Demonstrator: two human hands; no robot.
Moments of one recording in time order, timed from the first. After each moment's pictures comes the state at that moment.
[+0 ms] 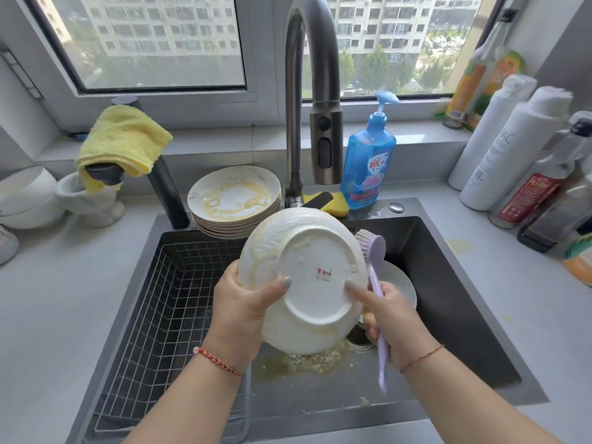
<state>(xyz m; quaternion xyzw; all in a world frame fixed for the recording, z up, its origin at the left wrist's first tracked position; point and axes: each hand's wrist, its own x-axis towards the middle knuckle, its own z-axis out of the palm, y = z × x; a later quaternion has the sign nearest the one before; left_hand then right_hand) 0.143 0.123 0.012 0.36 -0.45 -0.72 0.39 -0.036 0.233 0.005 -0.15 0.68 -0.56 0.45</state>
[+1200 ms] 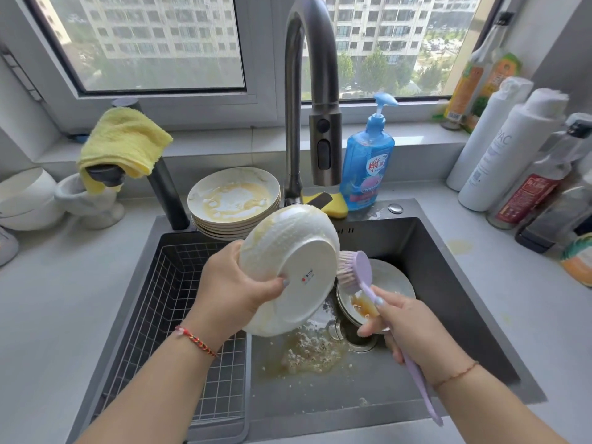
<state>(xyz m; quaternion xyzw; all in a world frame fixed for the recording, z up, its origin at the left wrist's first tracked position) 0.152 0.107 0.050 0.44 -0.70 -0.47 0.31 -0.044 0.256 0.017 -0.23 0.75 -0.45 0.43</state>
